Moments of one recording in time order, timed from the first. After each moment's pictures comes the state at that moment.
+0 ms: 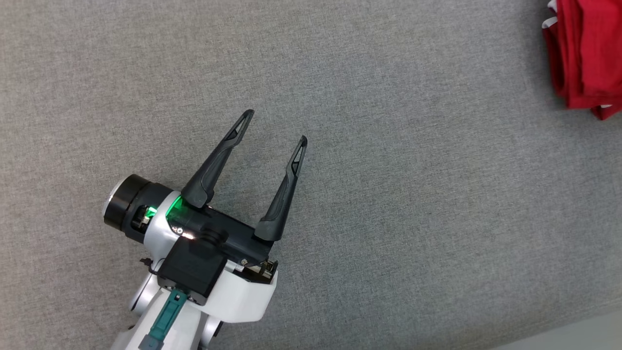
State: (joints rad) left arm -0.28 0.12 -0.37 -0.20 0.01 -0.03 -0.24; right arm -0.91 -0.77 0.54 0.62 0.72 0.13 -0.23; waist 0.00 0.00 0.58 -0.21
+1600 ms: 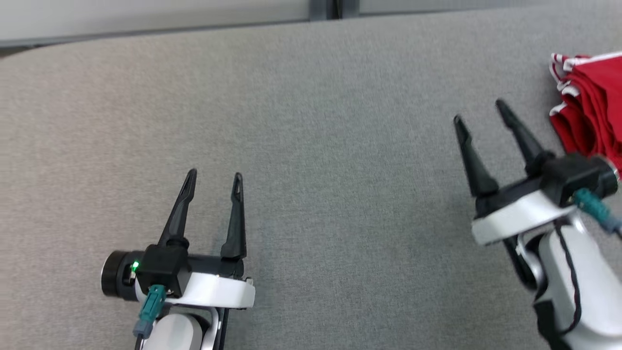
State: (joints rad) left arm -0.16 0.06 -0.29 0.02 -0.18 0.16 -0.25; right arm -0.51 -0.21 0.24 0.34 0.19 0.13 -0.26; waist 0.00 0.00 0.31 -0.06
